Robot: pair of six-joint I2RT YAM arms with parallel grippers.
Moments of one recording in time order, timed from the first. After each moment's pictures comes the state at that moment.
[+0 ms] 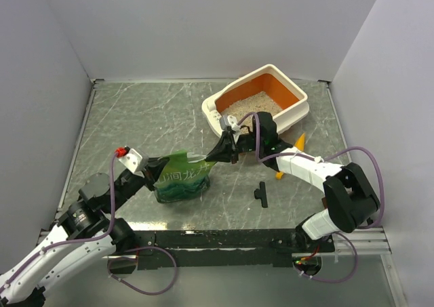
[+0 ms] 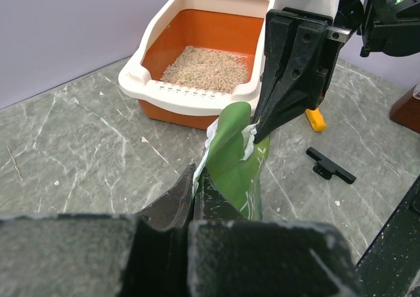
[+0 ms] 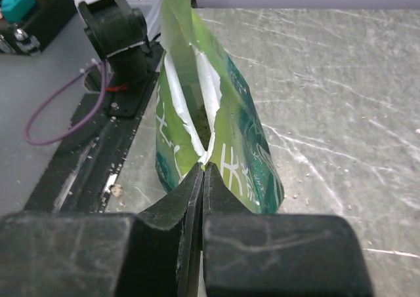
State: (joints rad) left arm -0.82 0.35 0.62 -0.23 -0.10 -0.03; right arm 0.57 1.47 0.84 0.46 -1.17 -0.09
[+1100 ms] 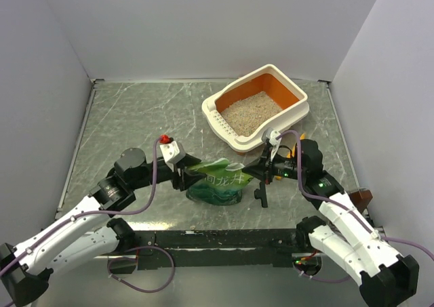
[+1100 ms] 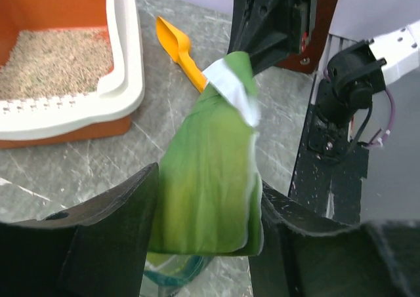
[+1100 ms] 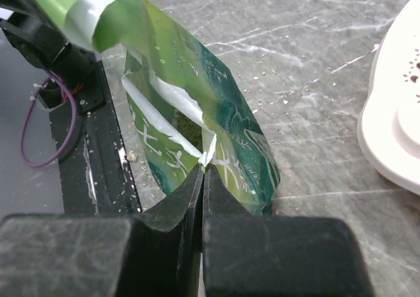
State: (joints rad) left arm -0.78 0.75 0.67 -0.02 0.42 -0.04; right arm 0.41 0.74 0.59 -0.16 -0.78 0.02
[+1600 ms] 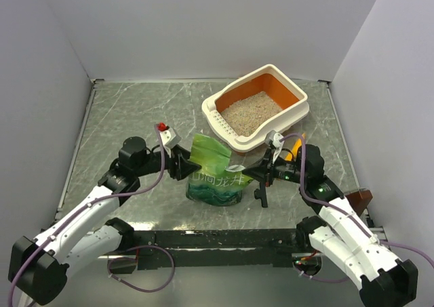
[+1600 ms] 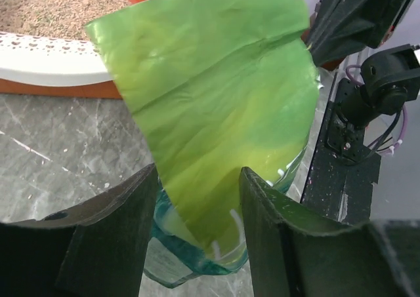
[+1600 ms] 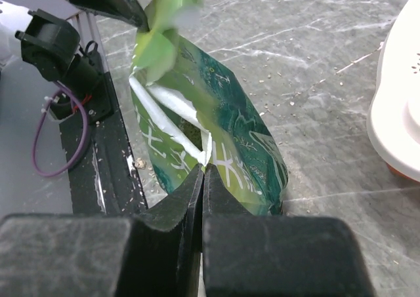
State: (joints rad) left arm -0.54 0.87 0.59 0.09 0.62 -0.13; right arm 0.40 0.70 0.52 -0.07 -0.78 0.11
